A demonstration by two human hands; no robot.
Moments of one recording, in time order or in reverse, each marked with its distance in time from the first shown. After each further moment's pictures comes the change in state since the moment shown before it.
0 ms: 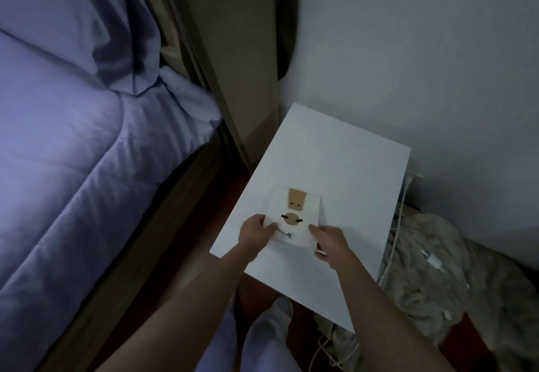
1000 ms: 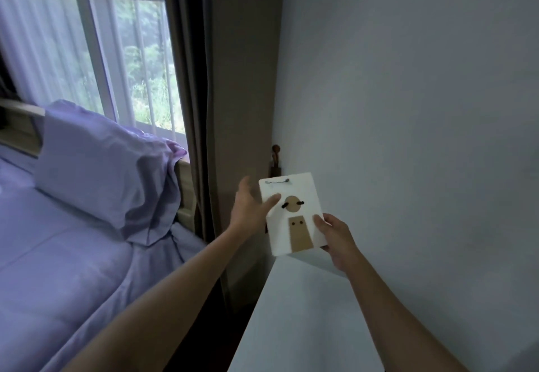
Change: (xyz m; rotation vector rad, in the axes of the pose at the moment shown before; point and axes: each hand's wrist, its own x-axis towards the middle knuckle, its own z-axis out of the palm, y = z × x) left_hand -0.085 0.263 -0.194 -0.223 0.220 0.872; right_hand -0.169 -0.254 -0.016 0.171 -0.045 -0.872
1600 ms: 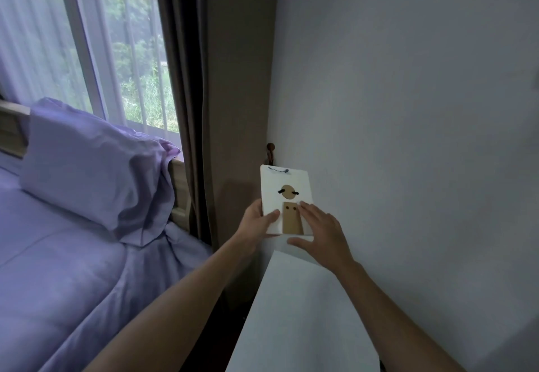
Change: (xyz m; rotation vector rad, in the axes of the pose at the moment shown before) left_hand -0.019 -0.014 0.019 -0.451 -0.232 -0.179; right_hand -0.020 0.005 0.007 -1.125 0.003 -0.662
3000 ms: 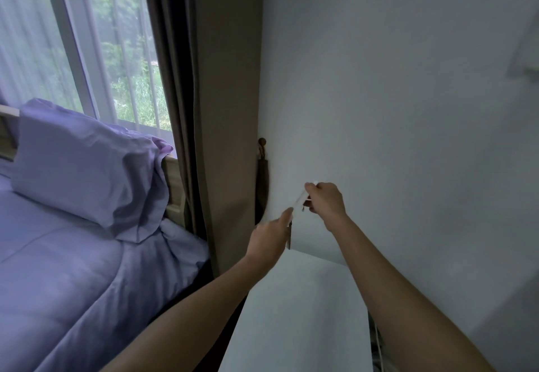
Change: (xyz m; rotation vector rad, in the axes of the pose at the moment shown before) left_hand -0.046 -0.026 0.037 1.304 -0.012 0.516; right_hand 0.026 -0.028 -0.055 0.787 0.158 0.652
